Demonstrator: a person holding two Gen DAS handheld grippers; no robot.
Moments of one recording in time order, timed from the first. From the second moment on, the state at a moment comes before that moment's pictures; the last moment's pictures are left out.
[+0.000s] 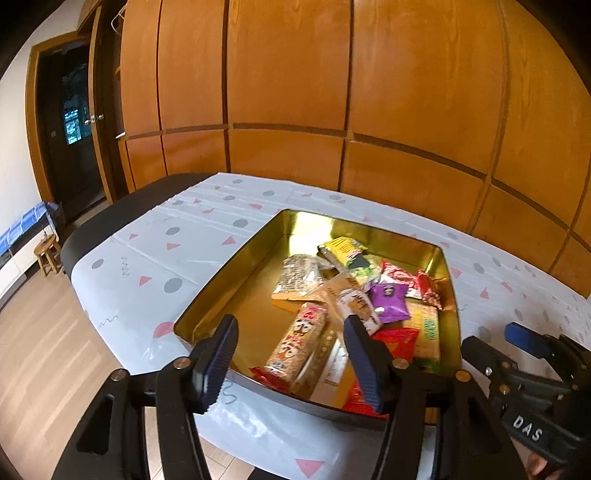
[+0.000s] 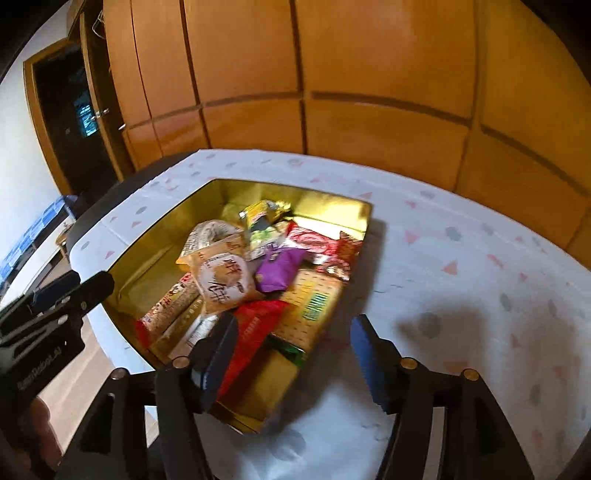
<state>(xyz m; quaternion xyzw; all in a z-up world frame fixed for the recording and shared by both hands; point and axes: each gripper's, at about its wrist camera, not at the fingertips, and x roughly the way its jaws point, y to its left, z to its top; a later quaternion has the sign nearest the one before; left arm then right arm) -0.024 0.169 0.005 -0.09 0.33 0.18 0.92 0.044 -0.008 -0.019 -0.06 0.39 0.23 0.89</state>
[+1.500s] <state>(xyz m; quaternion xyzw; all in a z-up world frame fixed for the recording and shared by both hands) -0.031 0.160 0.015 -0.08 0.31 0.23 0.92 0.021 -0.018 -0.010 -0.07 0.35 0.22 0.91</state>
